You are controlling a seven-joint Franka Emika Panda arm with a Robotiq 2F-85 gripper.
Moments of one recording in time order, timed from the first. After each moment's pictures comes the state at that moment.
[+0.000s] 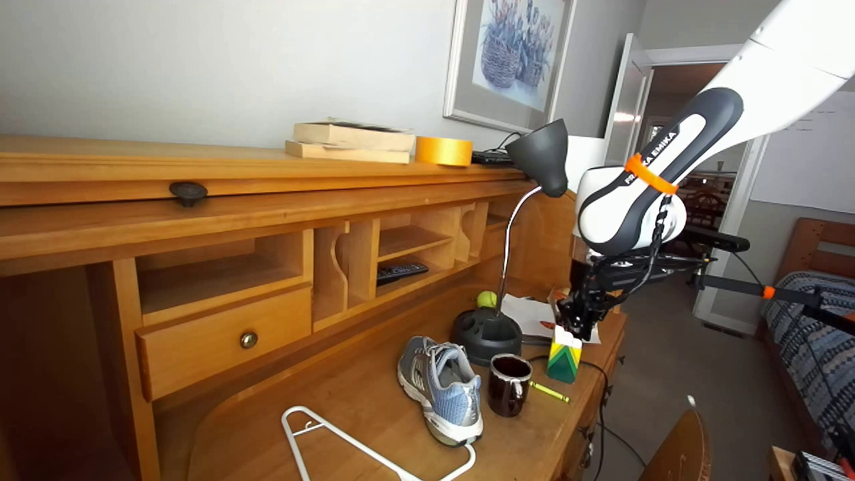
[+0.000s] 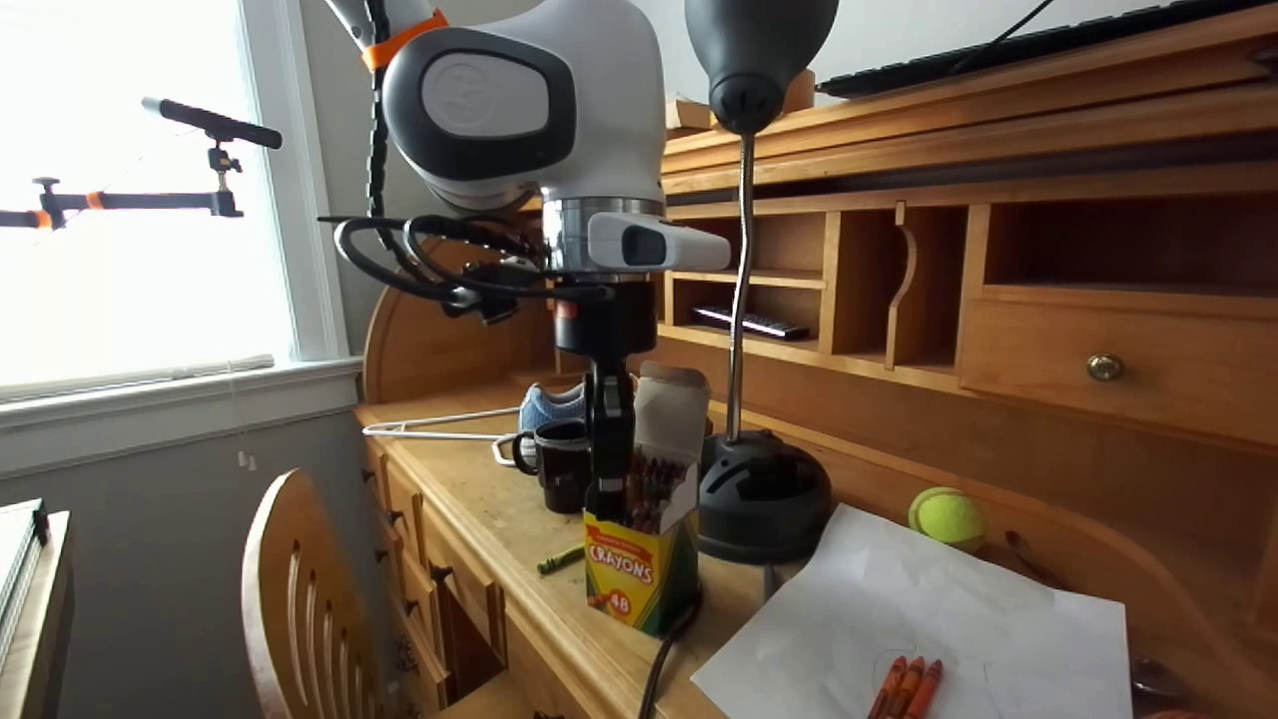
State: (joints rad) arm -0.25 0.25 -0.26 -2.35 -0.02 2.57 0.10
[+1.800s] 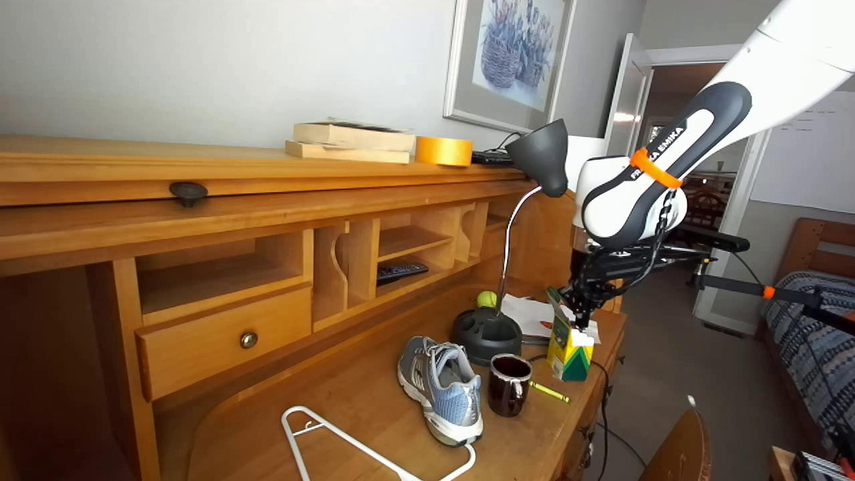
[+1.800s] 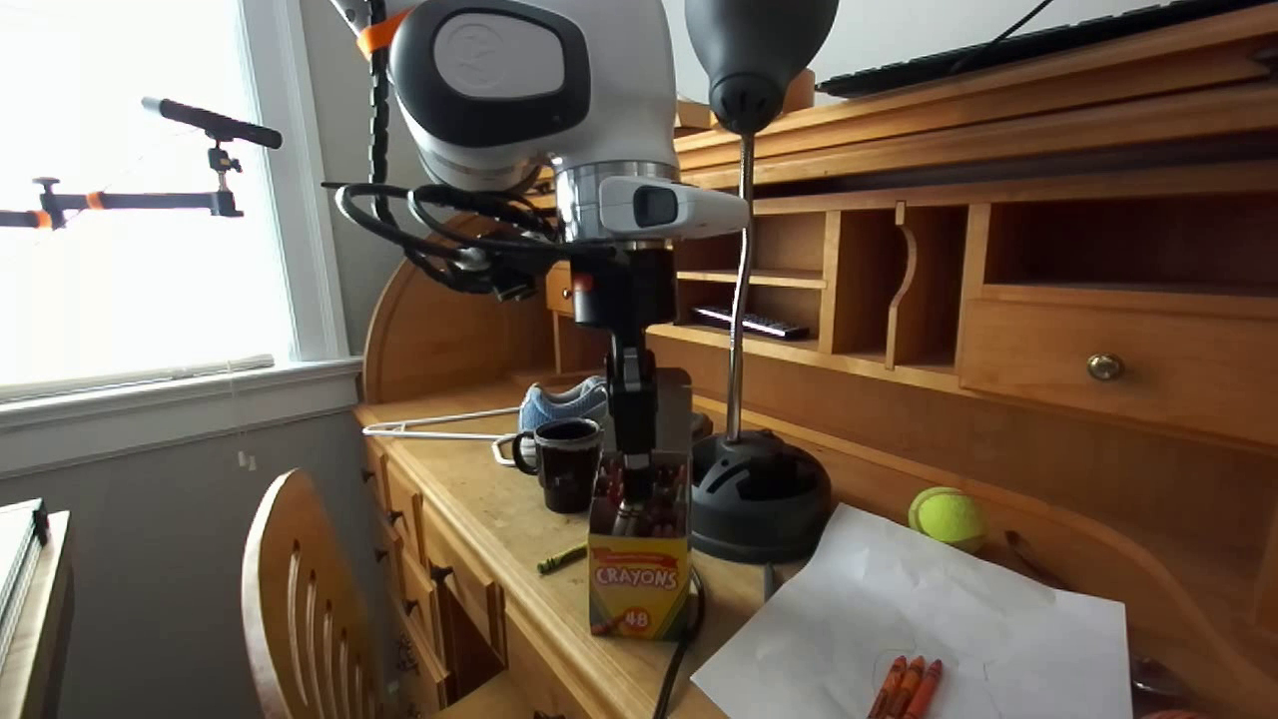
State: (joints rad) arm -0.23 0.23 -0.31 -2.32 -0.11 2.57 0.23
